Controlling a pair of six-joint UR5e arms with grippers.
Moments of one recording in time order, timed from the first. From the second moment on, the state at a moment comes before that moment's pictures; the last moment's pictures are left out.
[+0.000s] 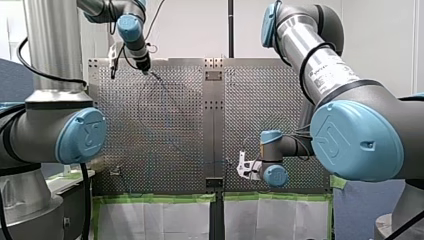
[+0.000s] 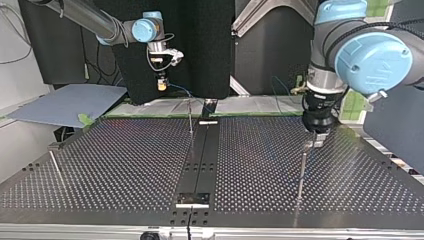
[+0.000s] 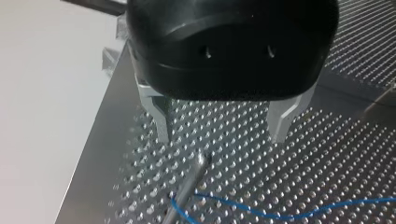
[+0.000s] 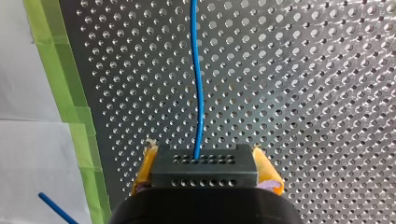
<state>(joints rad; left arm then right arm) -0.12 -1.47 -1.63 -3.44 -1.75 -1.66 2.06 -0.77 1.98 -1.09 1.63 1.67</state>
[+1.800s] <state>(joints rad) -0.35 -1.85 -1.47 -3.16 -1.97 -1.34 2.06 -0.77 1.98 -1.09 1.60 1.69</state>
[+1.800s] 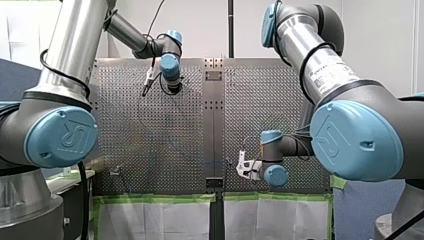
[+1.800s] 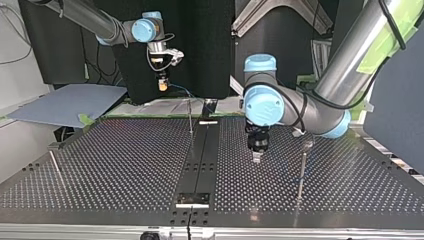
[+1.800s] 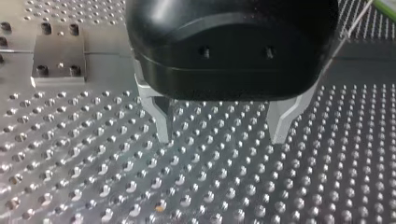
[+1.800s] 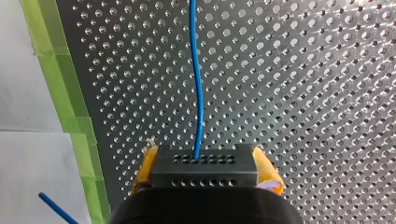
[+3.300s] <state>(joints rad) -0.24 -1.94 -1.47 -3.01 -2.03 -1.09 2.06 -0.77 1.98 -1.10 1.59 1.69</state>
